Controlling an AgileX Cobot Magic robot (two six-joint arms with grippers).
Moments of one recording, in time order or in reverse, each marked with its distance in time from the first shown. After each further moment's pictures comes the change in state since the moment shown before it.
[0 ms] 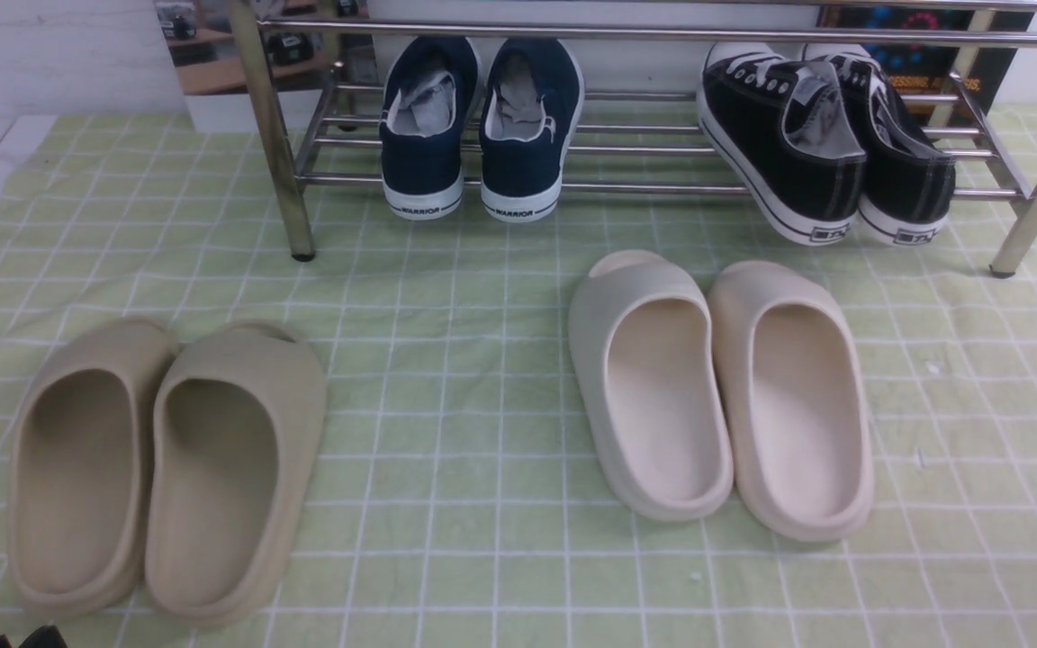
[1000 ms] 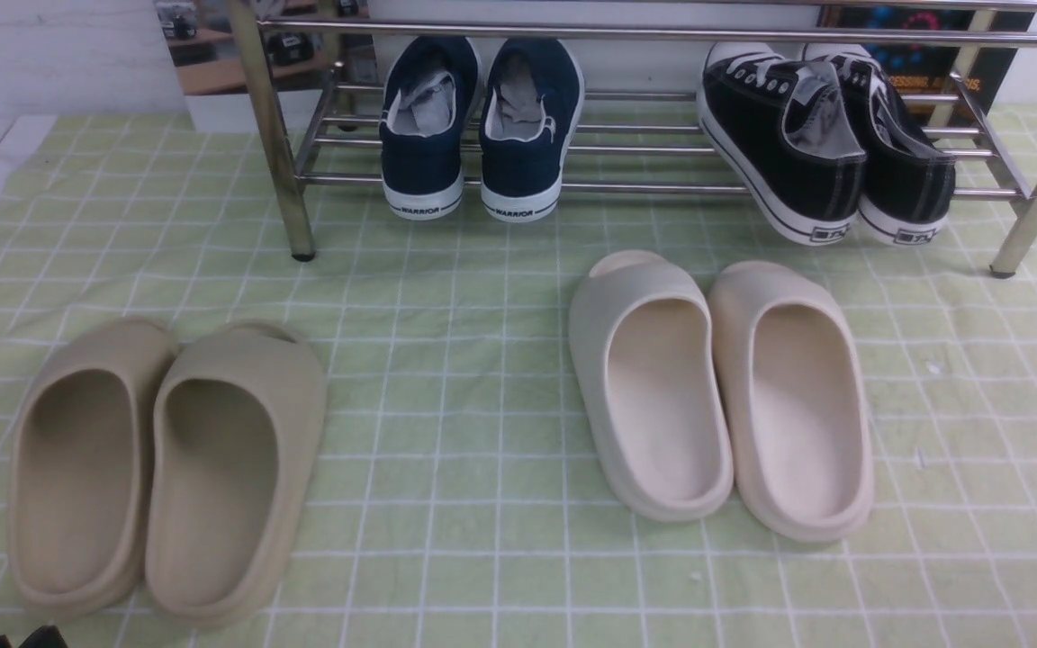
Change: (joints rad) right arm 0.051 -0.002 0.038 -0.037 0.175 0.059; left arm 0.000 0.000 0.000 0.000 0.000 0.000
